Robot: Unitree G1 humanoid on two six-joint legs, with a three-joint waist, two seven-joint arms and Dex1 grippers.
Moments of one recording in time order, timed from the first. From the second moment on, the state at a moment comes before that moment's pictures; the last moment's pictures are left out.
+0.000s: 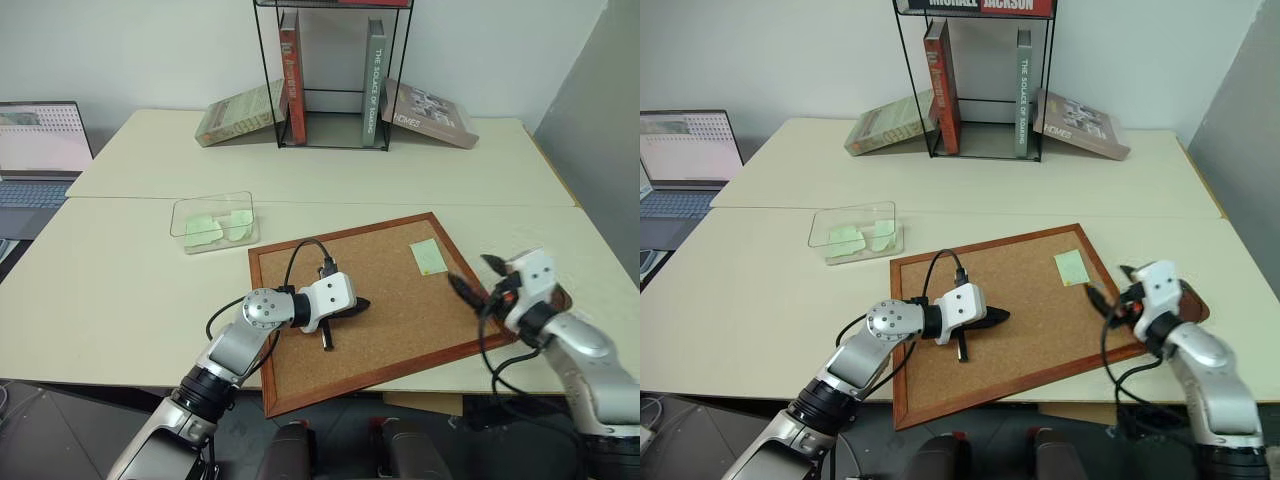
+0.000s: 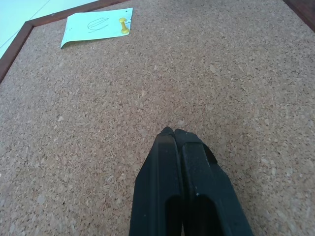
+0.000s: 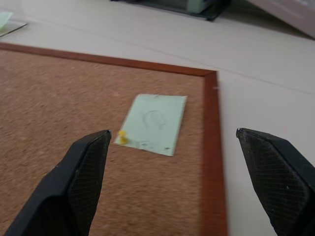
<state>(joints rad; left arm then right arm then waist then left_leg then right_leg) -0.41 0.41 -0.40 0.08 0.02 0.12 -0.88 -0.06 -0.47 -0.12 -0.21 0.29 0.34 0.55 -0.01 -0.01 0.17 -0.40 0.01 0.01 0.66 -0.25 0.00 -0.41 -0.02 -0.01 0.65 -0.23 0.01</state>
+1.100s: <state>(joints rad) -0.41 0.42 -0.41 0.08 0.02 0.11 -0.88 -0.20 -0.39 0.00 0.06 0.17 0.19 0.55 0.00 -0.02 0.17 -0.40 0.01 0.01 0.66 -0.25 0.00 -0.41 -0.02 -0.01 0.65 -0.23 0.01</state>
